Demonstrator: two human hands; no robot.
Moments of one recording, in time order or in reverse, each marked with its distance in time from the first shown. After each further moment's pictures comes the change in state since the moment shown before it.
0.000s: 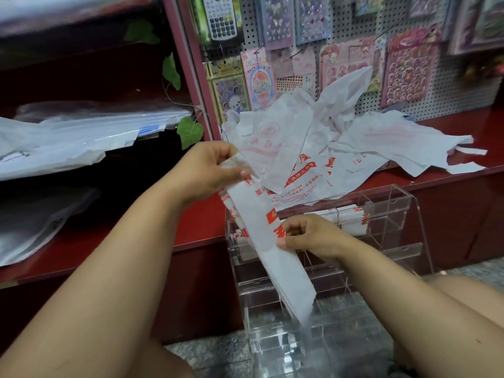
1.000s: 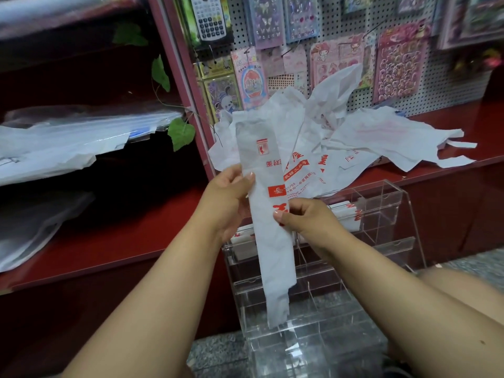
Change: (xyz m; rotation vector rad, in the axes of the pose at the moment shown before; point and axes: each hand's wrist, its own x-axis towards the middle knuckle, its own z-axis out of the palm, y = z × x) left_hand -0.007 -0.015 0.077 -0.905 0.071 -0.168; right_hand -0.001 -0.014 0.005 0.107 0.370 -0.062
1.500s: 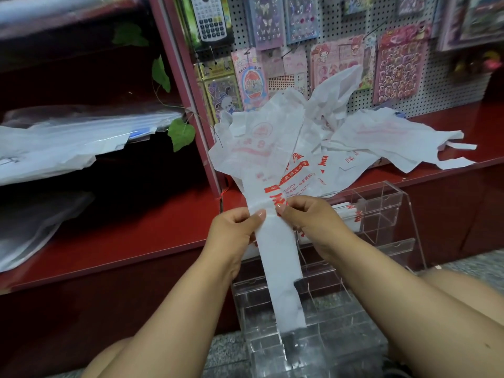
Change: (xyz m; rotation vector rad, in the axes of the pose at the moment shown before) left_hand -0.026 -0.041 -0.004 0.193 0.192 -0.084; right_hand -0.005 -0.013 0.003 0.064 0.037 -0.053
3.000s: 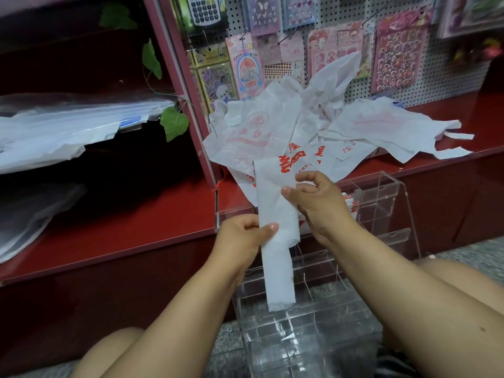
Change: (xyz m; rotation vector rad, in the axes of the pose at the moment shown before) left_hand -0.016 -0.017 0.009 0.117 -0.053 -0.055; right_hand 0.007 0.001 -0.006 0.248 0.219 0.027
